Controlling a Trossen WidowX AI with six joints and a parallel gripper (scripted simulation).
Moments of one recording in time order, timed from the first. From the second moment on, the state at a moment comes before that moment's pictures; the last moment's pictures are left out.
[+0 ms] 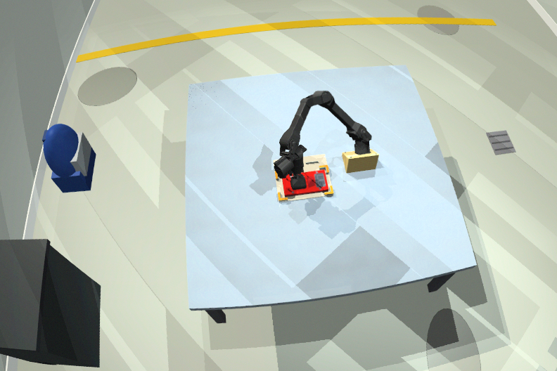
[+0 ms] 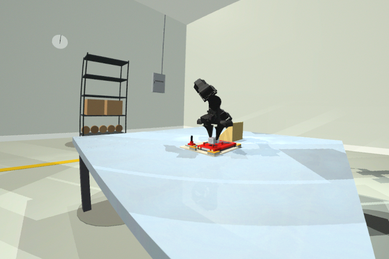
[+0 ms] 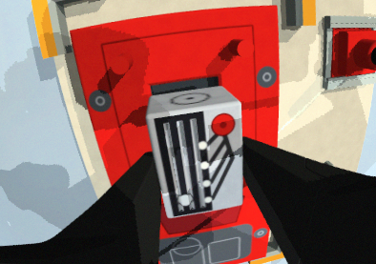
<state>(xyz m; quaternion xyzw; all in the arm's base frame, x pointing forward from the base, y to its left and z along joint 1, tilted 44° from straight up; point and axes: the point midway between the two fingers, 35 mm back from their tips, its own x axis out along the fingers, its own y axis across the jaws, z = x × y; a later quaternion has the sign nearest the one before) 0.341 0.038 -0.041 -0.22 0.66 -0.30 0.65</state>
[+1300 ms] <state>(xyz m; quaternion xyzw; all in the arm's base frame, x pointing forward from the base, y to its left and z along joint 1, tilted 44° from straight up) 0.340 0.033 -0.046 -0.21 0.66 -0.30 0.65</state>
